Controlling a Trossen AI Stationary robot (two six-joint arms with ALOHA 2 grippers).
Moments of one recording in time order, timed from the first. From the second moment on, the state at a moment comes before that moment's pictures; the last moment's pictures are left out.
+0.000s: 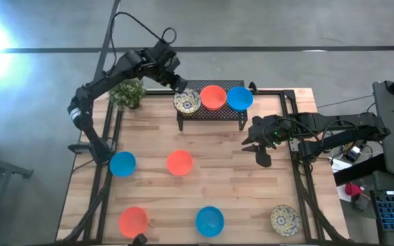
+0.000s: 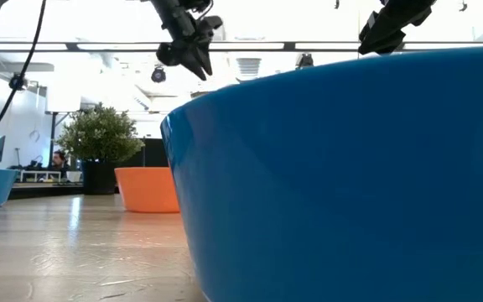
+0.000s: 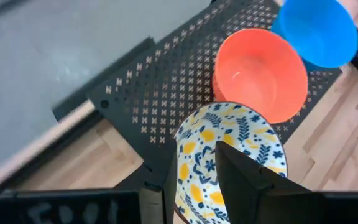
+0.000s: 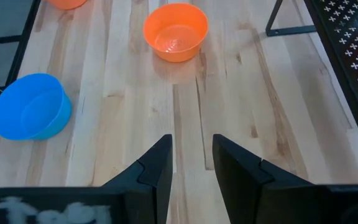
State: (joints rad) left arm 0.61 1.67 1.90 -1.10 0.04 -0.26; right arm 0.04 1.03 0.98 -0.72 -0.03 0.16
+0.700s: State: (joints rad) left arm 0.07 1.50 1.86 -1.12 -0.50 -0.17; right arm 0.04 0.90 0.98 -0.73 -0.03 0.18
